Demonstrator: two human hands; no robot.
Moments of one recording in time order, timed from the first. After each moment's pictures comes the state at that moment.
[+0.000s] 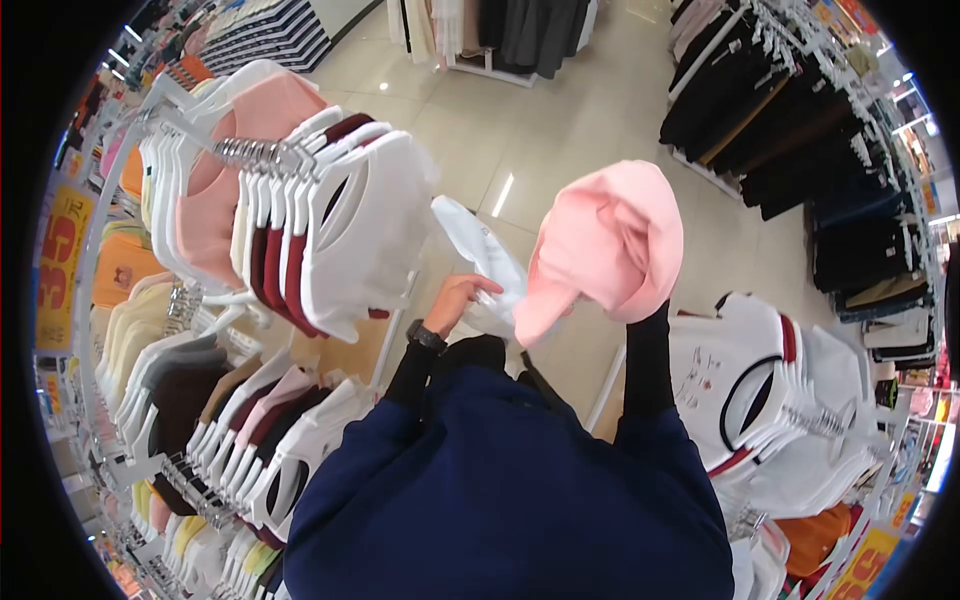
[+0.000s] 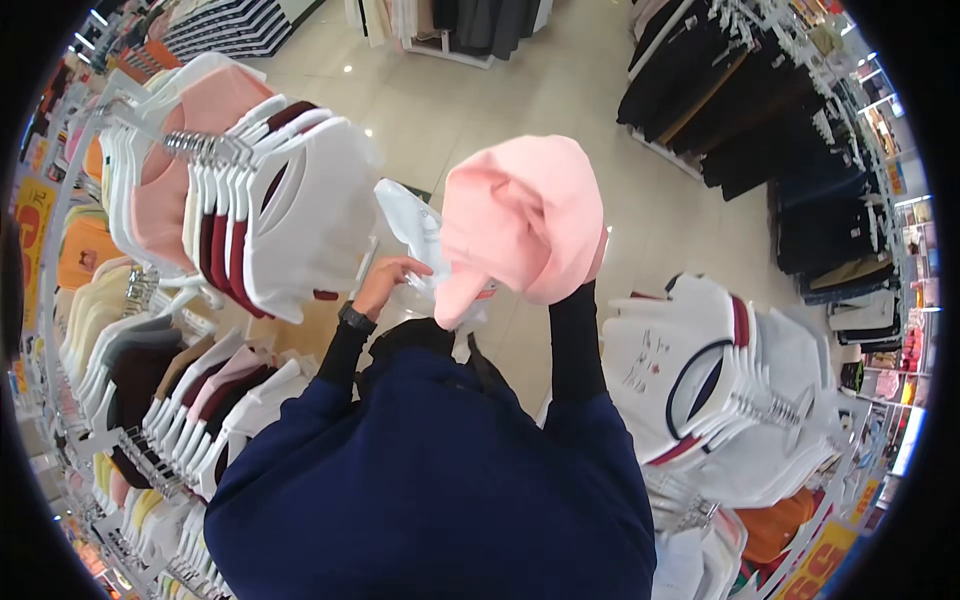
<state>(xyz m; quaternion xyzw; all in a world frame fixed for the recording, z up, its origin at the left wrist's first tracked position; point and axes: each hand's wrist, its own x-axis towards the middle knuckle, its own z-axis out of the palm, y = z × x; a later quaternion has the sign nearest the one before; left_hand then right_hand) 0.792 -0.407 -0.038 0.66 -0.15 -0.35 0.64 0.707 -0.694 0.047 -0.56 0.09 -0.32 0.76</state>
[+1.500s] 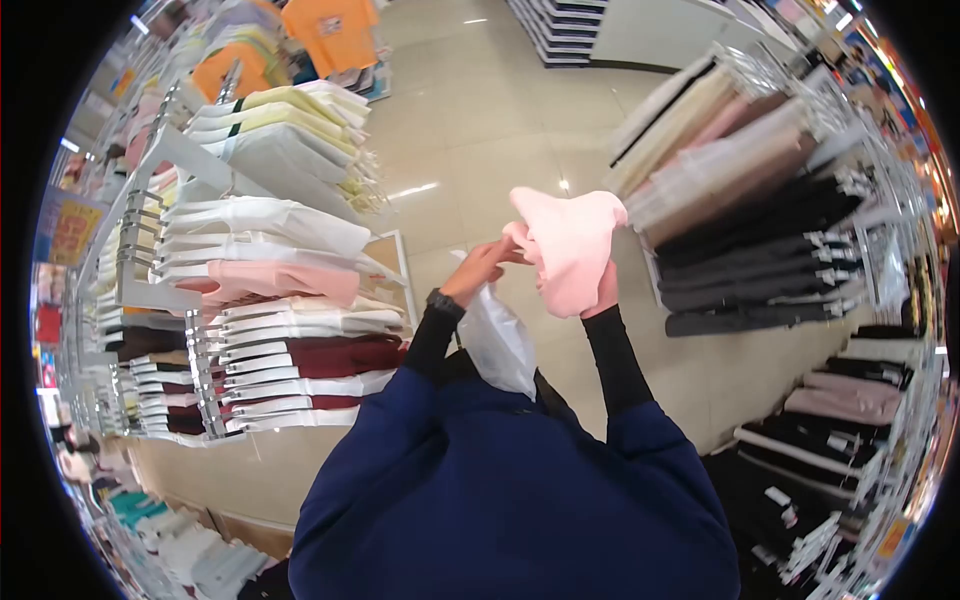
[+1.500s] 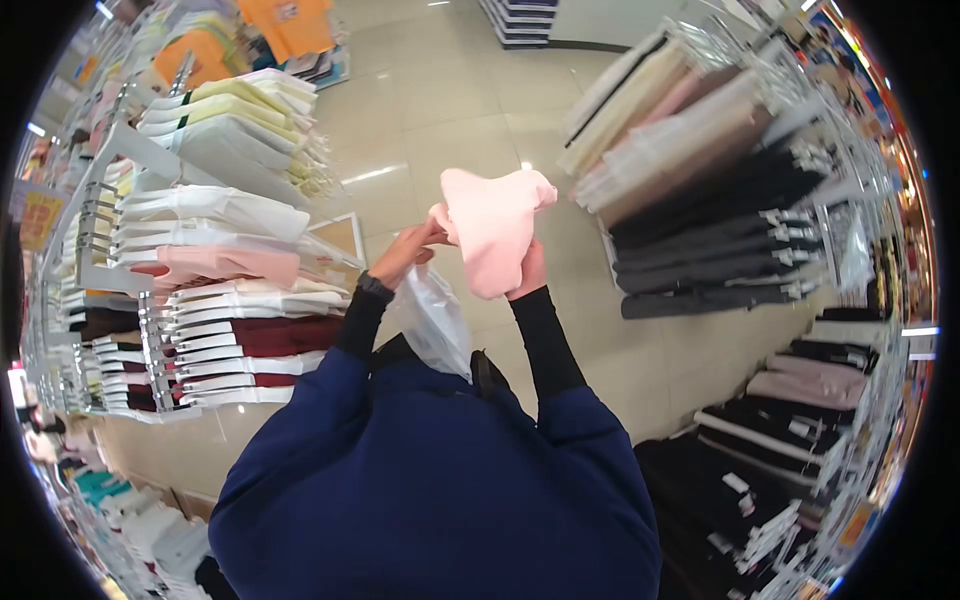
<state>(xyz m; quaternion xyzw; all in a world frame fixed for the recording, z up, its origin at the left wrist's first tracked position) 1.444 -0.482 0.007 0.57 0.18 -0.05 0.80 1.563 -0.681 -0.026 -0.18 0.00 0.47 0.87</state>
